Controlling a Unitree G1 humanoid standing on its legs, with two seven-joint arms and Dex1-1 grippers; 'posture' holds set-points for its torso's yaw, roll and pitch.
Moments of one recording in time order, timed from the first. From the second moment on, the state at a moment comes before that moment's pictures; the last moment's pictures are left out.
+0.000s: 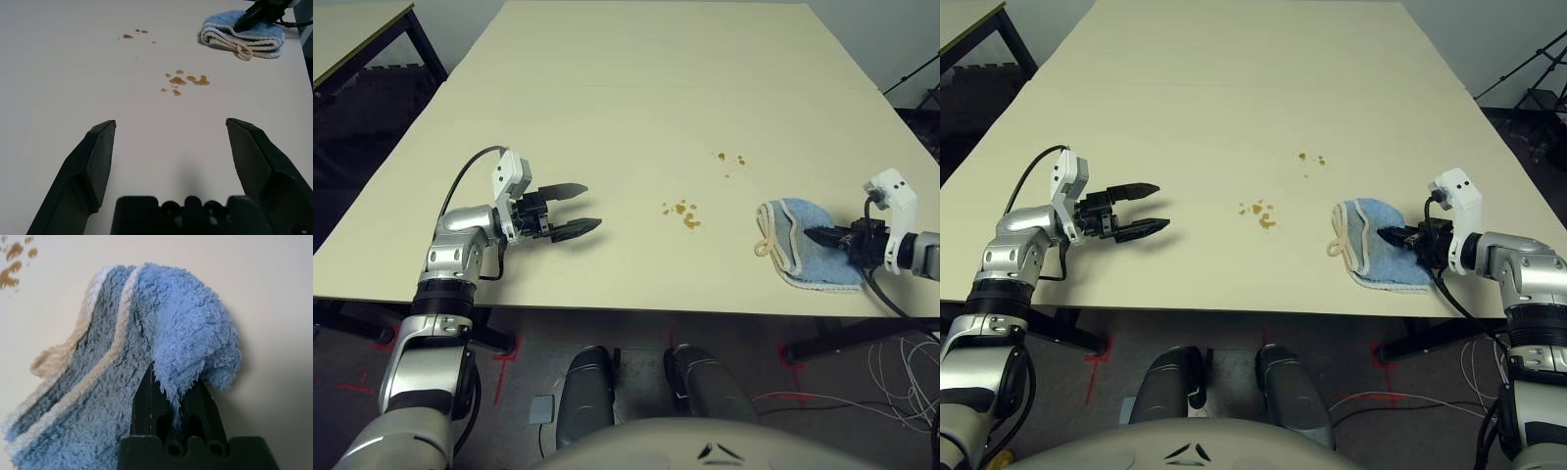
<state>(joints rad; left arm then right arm) -0.54 0.56 0.05 0.49 -0.35 0.09 -1.33 -0.39 -0.79 -0.18 0.43 0.35 0.65 1.00</state>
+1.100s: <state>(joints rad) -0.54 0.63 0.04 0.53 -0.33 0.06 -1.38 -0.40 -0.46 -0.04 0.04 0.42 0.83 0.74</state>
